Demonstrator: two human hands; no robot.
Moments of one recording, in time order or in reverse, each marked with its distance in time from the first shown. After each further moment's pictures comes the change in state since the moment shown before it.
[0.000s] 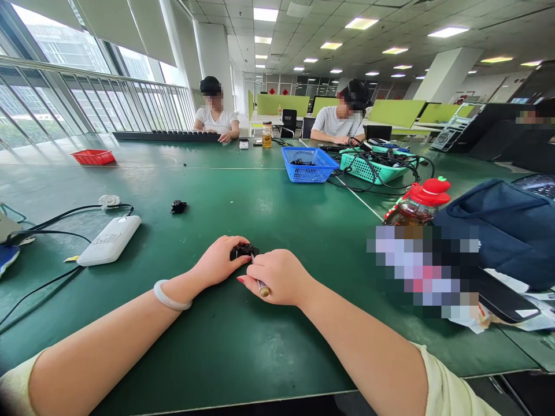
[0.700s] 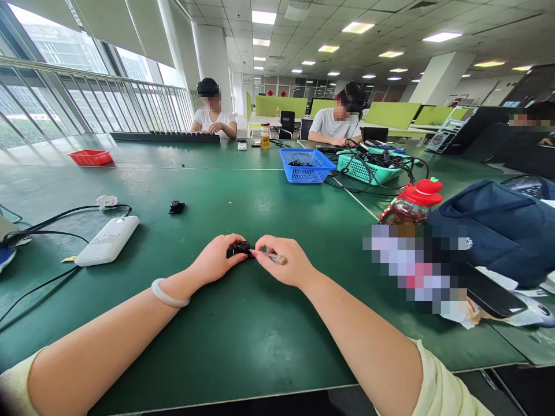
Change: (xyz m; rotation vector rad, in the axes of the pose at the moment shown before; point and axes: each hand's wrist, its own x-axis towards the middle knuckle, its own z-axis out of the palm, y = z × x) left_hand 0.002 -0.005 -0.001 0.010 -0.001 -0.025; right_hand -0.004 0.022 -0.004 0.445 -0.032 0.502
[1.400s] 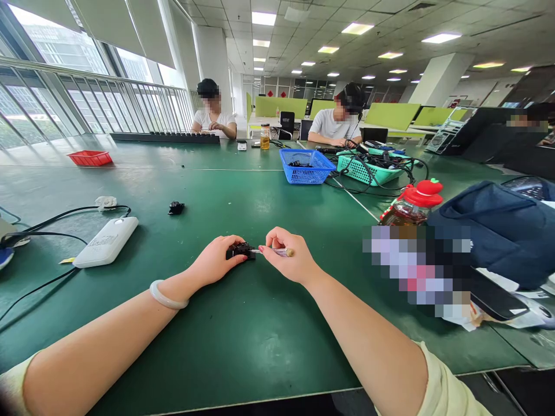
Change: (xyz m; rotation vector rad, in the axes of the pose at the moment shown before) left_hand 0.000 0.003 -0.003 -0.002 -0.021 -0.017; right_hand 0.001 0.005 -0.005 0.200 0.113 0.205
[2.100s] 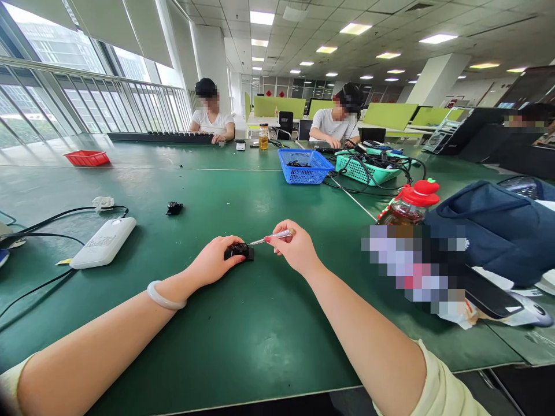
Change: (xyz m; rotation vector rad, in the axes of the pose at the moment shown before) left_hand 0.000 0.000 -0.001 -0.010 -0.001 0.001; right_hand 0.012 0.014 -0.004 0.275 0.115 0.245
